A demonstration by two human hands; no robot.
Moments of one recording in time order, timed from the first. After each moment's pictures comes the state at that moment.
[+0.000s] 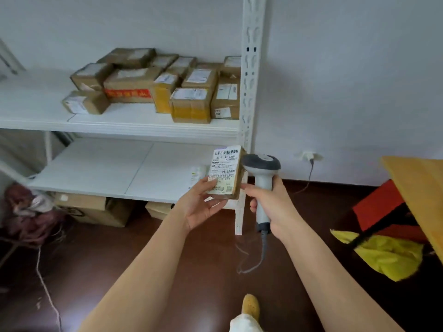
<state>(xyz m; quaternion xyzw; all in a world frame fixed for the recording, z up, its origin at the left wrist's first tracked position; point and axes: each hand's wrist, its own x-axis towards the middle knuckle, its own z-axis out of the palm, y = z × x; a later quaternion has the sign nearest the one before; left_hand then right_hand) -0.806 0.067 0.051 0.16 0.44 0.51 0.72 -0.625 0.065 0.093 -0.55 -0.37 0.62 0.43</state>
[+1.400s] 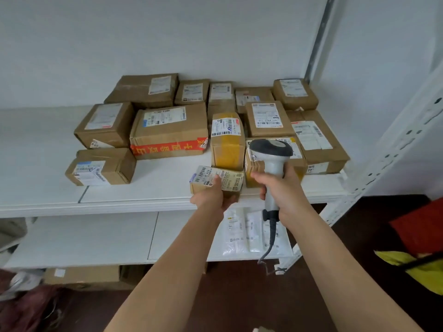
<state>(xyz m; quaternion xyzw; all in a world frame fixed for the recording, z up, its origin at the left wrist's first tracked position) -1.073 0.368 0.060 0.04 0.67 0.48 0.57 -0.938 0.325 0.121 -0.57 -0.35 0.54 0.51</state>
